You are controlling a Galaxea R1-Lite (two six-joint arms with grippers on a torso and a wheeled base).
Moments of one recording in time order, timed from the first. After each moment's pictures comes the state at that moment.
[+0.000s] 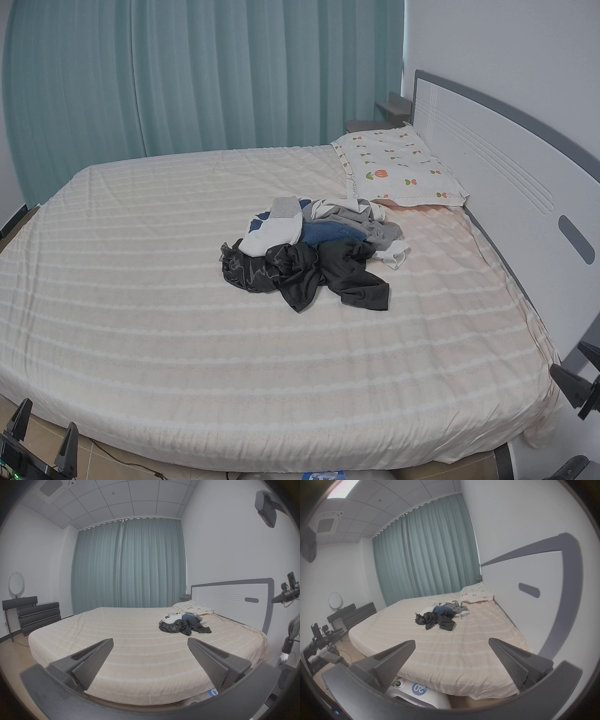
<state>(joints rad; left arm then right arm) 0.00 0.02 -0.02 0.00 0.00 0.00 0.12 0.56 -0.26 -0.09 0.11 0.11</state>
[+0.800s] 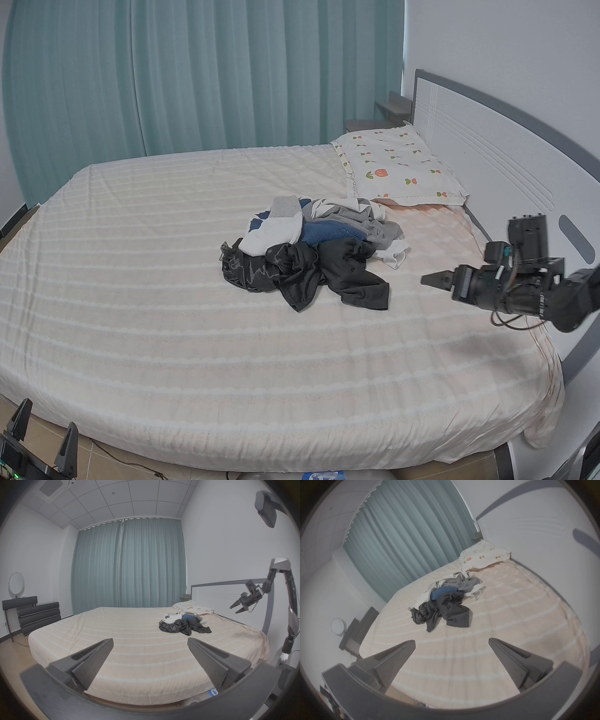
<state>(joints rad) 0.00 0.02 -0.02 0.00 0.00 0.00 0.28 1.76 -0.79 -0.45 0.09 0.43</state>
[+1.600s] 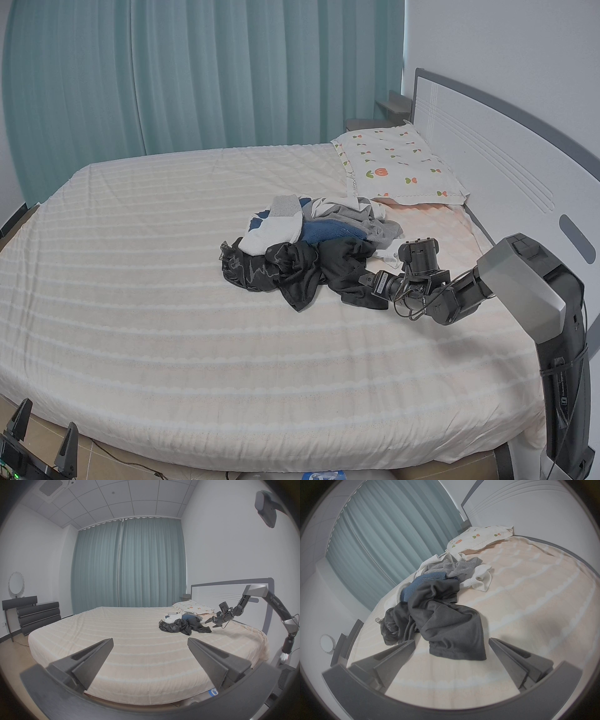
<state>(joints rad) 0.00 0.02 -0.02 0.00 0.00 0.00 0.34 2.50 -1.47 -0.50 -0.07 0.58</state>
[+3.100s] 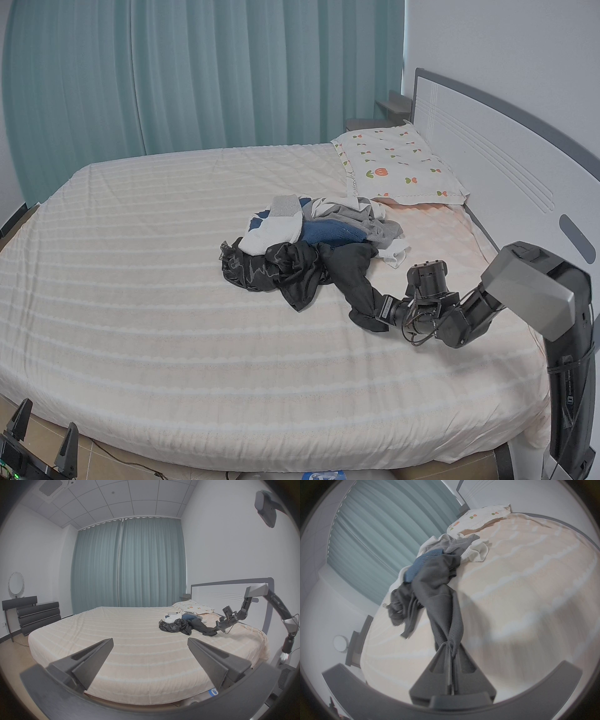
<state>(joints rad) 0.00 0.02 -0.02 0.00 0.00 0.00 0.34 2.46 -1.22 -0.65 0.09 0.65</state>
